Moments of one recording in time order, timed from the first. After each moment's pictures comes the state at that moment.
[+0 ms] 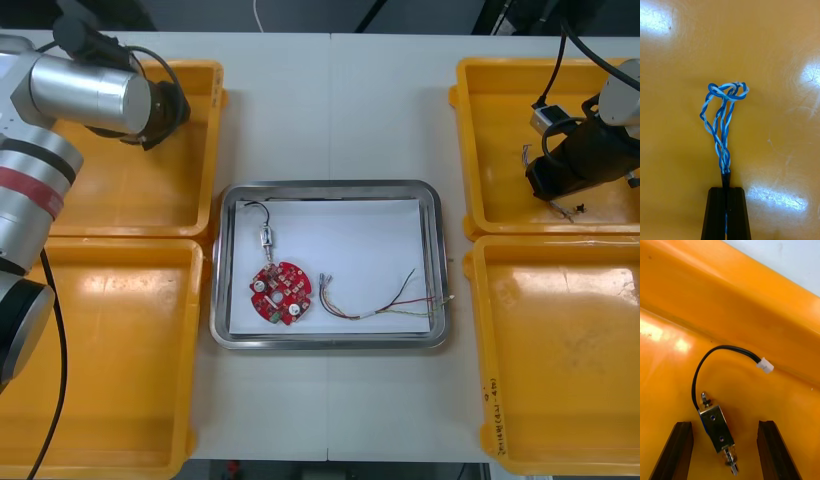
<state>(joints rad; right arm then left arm) -0.85 -0.59 -0.02 -0.96 -0.54 1.40 1.94 -0.92 0.47 -0.16 -0.92 0.39 0.88 -0.91</state>
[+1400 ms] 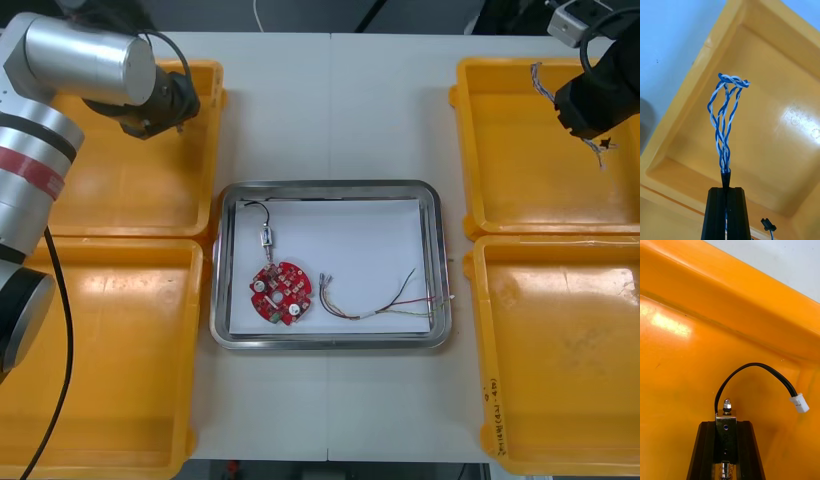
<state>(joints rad) -0.83 -0.59 -0.16 -1.69 -0.55 1.92 1.94 -0.96 0.47 -0.15 -1.04 0.42 1.14 -0.91</state>
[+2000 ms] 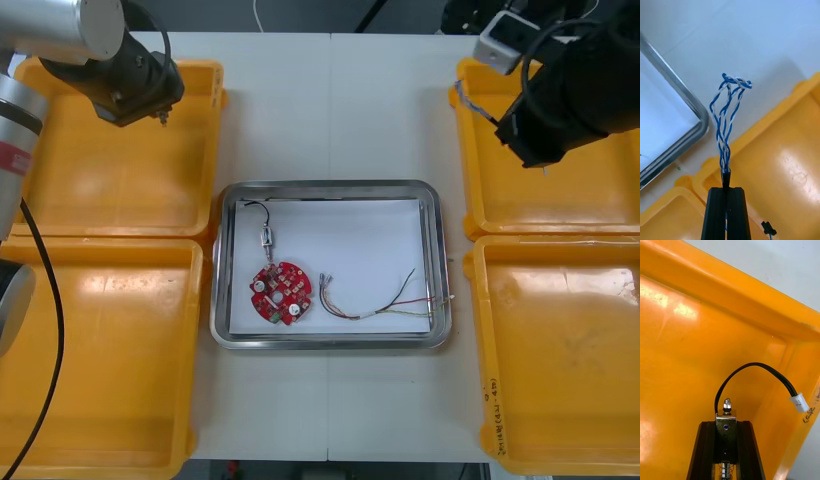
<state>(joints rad) -0.75 -0.59 -0.01 -2.02 -0.76 1.92 1.94 -0.96 0.52 -0.08 -1.24 0.46 1.45 -0.91</state>
